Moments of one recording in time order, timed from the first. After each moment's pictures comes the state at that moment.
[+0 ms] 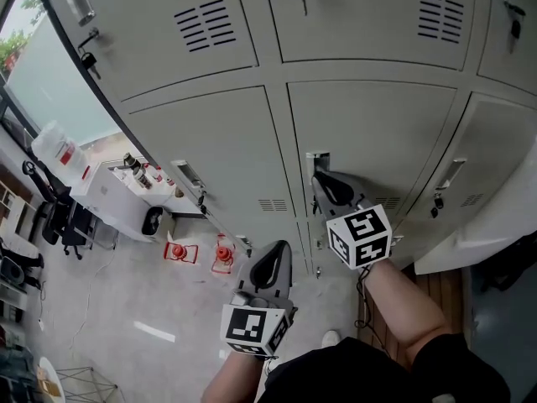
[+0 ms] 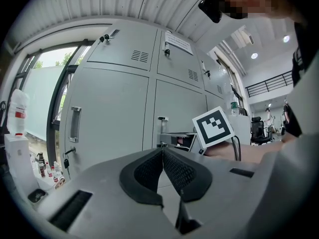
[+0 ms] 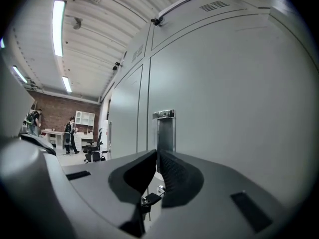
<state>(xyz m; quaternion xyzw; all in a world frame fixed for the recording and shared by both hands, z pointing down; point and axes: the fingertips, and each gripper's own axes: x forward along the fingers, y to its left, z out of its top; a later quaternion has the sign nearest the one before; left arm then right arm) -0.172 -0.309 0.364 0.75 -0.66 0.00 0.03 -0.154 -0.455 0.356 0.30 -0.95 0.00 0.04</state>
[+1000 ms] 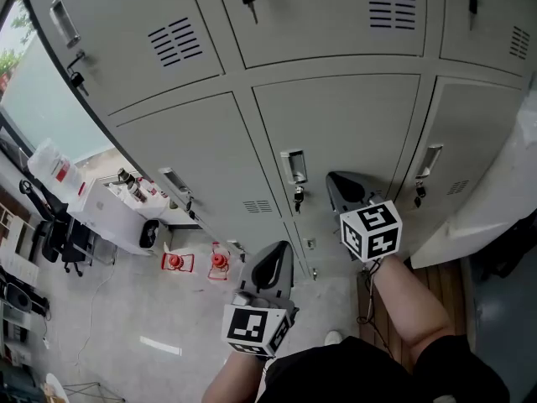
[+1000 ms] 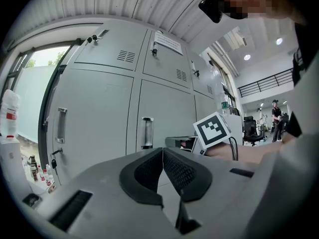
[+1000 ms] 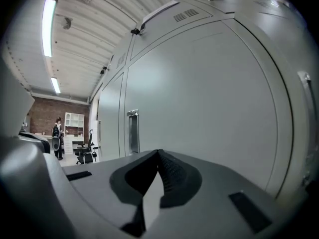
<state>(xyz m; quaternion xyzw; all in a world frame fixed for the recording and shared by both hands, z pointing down) -0.131 -0.308 0.361 0.77 -0.63 0.01 0.02 -0.081 -0.471 0.369 0.35 -0.93 0.03 0.04</state>
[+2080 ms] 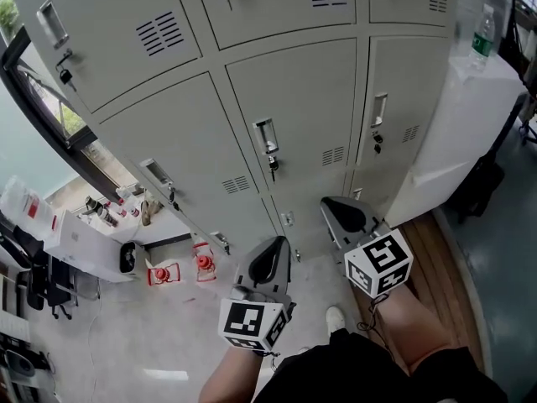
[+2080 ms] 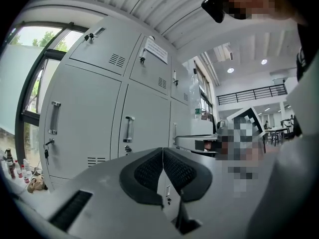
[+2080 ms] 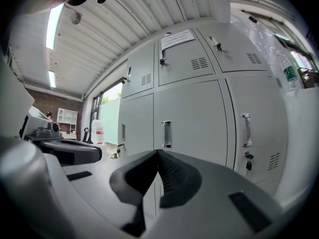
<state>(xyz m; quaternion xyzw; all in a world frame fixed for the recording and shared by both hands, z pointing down) -0.114 -0.224 0.364 0.85 -0.52 -0.01 0.04 -0.036 -0.289 0.355 0.41 -0.91 0.01 0.04</state>
